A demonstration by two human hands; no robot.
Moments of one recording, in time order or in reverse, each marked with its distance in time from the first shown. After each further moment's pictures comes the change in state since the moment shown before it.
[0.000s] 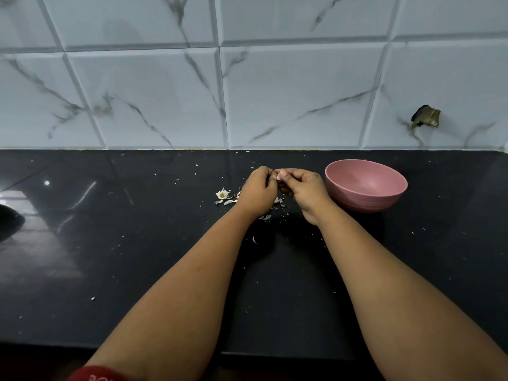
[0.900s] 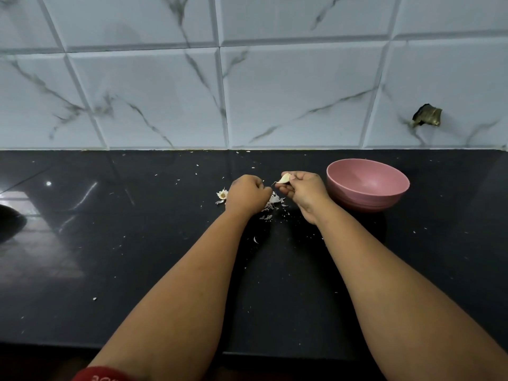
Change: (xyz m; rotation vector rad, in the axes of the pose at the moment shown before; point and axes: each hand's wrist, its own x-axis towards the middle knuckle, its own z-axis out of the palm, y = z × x) left_hand 0.000 -0.010 -0.015 0.280 0.046 -0.138; right_hand 0.008 0.002 0.007 0.050 0.128 0.171
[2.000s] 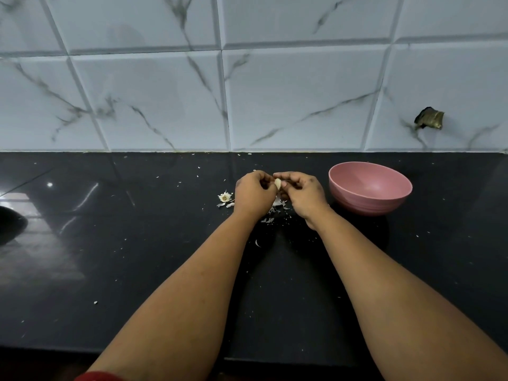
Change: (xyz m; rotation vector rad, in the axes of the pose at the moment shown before) left_hand -0.005 0.011 0.007 -0.202 0.127 0.042; right_hand -0.004 0.007 -0.003 -0.286 -0.070 -0.270
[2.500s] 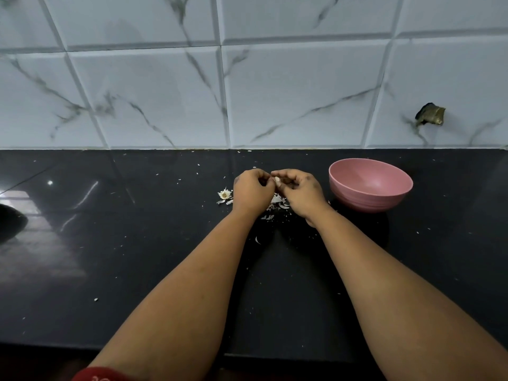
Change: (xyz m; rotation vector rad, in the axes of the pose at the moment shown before) left_hand 0.000 0.000 -0.001 0.031 0.011 -0.004; right_hand 0.002 0.007 0.001 -0.086 -0.049 -0.052
